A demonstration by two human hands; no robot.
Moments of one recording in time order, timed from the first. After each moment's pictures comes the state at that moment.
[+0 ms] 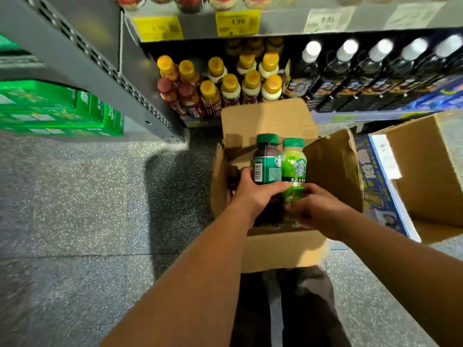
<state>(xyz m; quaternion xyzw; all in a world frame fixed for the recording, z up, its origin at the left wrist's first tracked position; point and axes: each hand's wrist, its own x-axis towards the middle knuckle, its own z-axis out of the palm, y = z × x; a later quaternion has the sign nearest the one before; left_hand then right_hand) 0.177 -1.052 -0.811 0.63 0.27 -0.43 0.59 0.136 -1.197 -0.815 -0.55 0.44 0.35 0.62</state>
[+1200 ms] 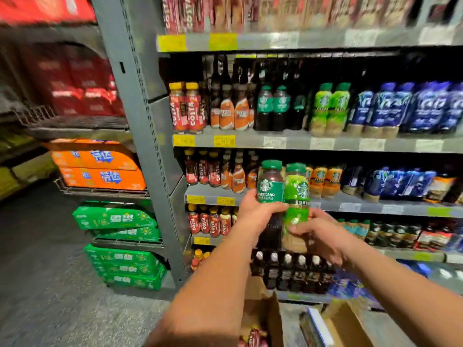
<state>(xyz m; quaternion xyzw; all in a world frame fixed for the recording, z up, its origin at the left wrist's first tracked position) 0.081 -1.124 -0.284 0.68 0.00 -0.10 0.72 0.044 -1.272 -0.293 -0.71 0.15 0.06 0.69</state>
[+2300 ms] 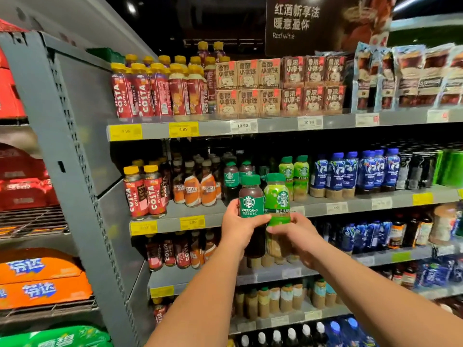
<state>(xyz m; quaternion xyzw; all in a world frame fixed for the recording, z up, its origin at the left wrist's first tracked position) 0.237 -1.159 -0.174 0.67 -0.12 -0.02 0.74 0.179 -1.284 -0.175 -0.72 0.18 -0.12 0.66</state>
